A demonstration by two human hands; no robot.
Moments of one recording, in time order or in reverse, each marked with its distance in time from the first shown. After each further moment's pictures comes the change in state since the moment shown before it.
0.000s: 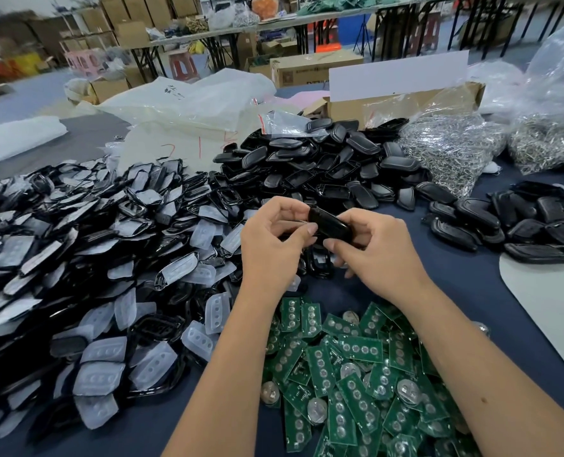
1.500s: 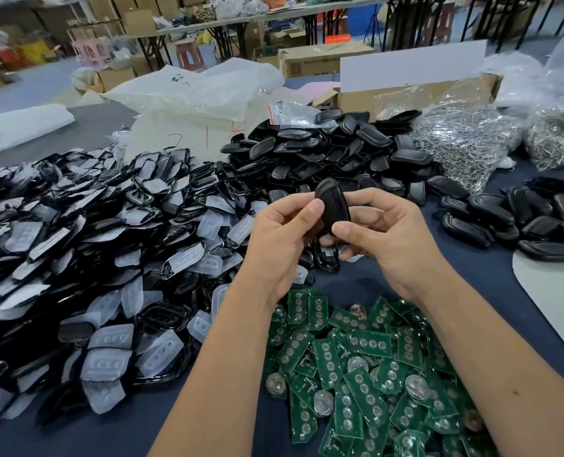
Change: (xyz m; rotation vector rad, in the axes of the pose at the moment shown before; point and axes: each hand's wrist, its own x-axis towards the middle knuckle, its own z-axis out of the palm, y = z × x) left_hand 0.002 0.005 -0.002 -0.497 -0.193 -0.204; right_hand -0.001 -0.018 -0.001 0.686 -0.157 -0.004
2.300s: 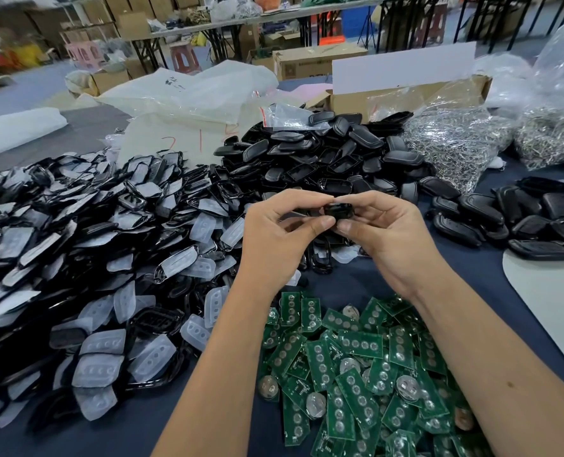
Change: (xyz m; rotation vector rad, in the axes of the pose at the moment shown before) left_hand -0.003 0.010 0.006 0.468 -0.025 0.319; right_hand 0.008 0.014 -0.018 0.056 0.105 -0.017
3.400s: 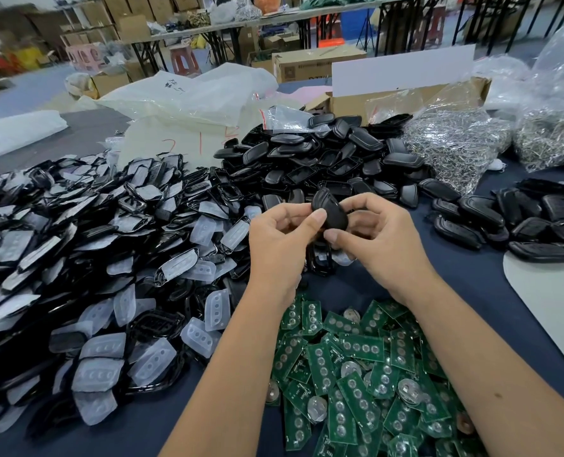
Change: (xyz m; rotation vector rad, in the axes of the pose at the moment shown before) left_hand -0.004 -0.008 0.017 -0.134 0.271 -0.339; right_hand -0.004 0.002 0.002 -0.460 0.041 -0.018
